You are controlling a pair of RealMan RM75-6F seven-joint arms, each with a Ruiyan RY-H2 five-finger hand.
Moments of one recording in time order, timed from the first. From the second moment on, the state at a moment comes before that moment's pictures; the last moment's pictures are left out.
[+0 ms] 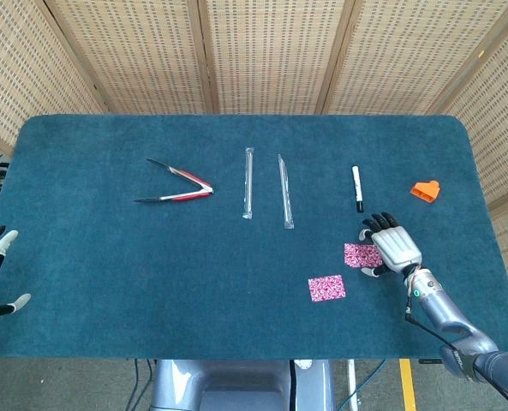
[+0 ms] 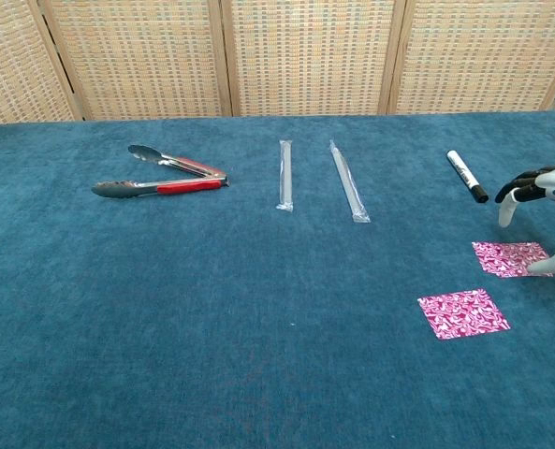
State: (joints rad) left arm -0.12 -0.96 -0.04 -1.77 1.40 1.39 0.11; right arm 0.60 -1.43 0.03 -1.10 -1.42 0.87 0.07
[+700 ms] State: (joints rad) left arm -0.12 -0.96 -0.05 -1.75 1.39 1.40 0.09; right arm 0.55 -1.39 -0.01 -1.35 -1.42 0.94 -0.13
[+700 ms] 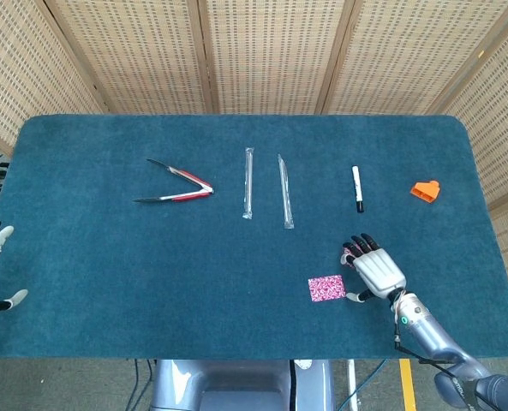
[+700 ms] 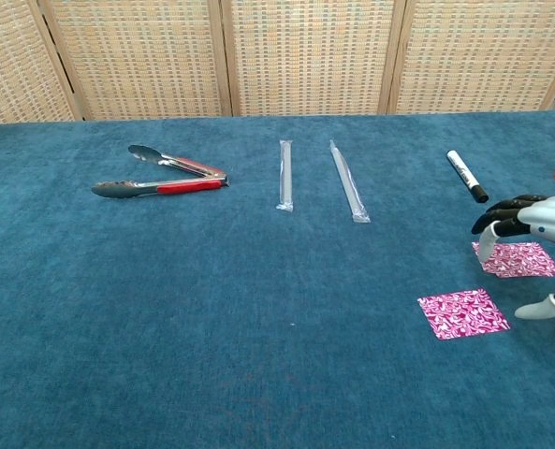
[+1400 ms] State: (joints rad) left arm -0.13 -0.93 -0.06 -1.77 1.40 1.40 0.08; right arm 0.55 -1.44 -0.01 -1.35 -1.41 0.92 -0.18
